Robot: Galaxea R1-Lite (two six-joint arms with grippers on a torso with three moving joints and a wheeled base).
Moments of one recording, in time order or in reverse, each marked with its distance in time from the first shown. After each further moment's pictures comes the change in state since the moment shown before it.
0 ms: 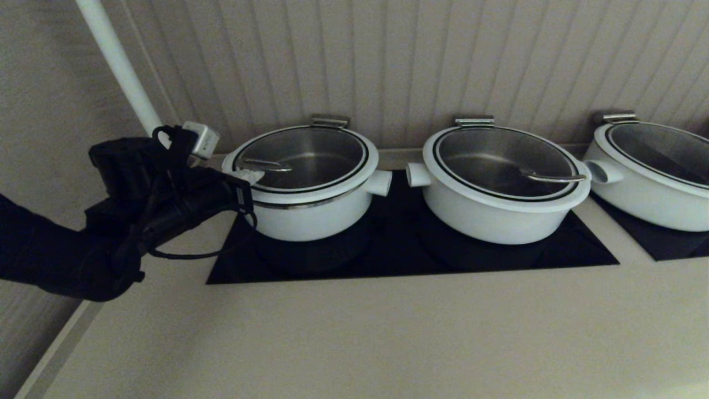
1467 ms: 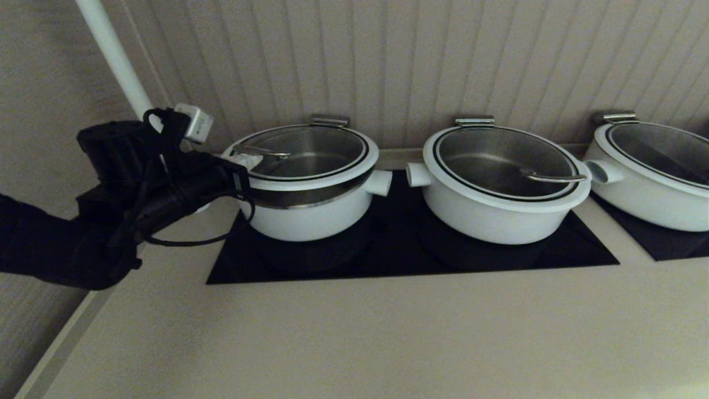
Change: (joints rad) left arm -0.002 -0.019 -0.054 0.010 -0.007 0.001; right arm 0.000 0.000 0.000 0.000 0.006 -0.016
